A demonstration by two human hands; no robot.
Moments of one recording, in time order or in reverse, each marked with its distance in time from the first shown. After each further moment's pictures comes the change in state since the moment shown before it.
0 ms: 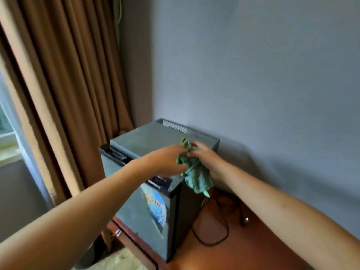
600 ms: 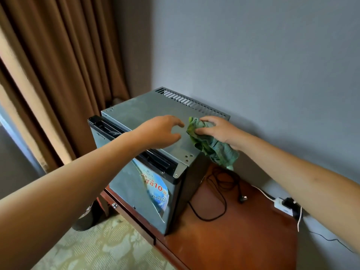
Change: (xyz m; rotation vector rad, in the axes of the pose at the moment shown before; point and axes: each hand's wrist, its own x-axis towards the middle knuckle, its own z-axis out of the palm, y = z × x) left_hand 0.063 -0.076 0.011 -0.004 0.108 0.032; right_hand 0.063 0.003 -0.027 -0.456 -0.055 -0.014
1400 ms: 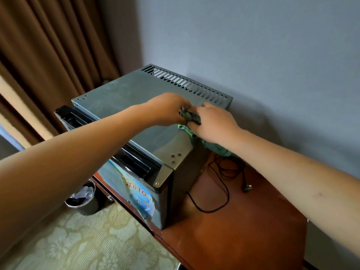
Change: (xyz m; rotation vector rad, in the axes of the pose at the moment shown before) left_hand 0.119 0.006 0.036 0.147 -0.109 0.068; right_hand 0.043 0.040 0.014 -0.783 0.204 -0.227
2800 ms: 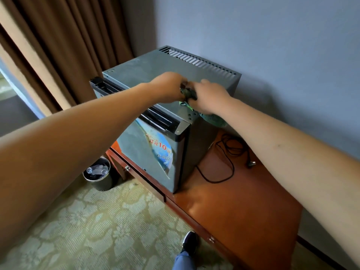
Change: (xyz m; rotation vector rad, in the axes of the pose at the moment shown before) left_hand -0.068 -0.011 0.012 0.047 0.112 -0.111; right_hand -0.023 -0.059 -0.006 -0.070 -0.084 -0.045
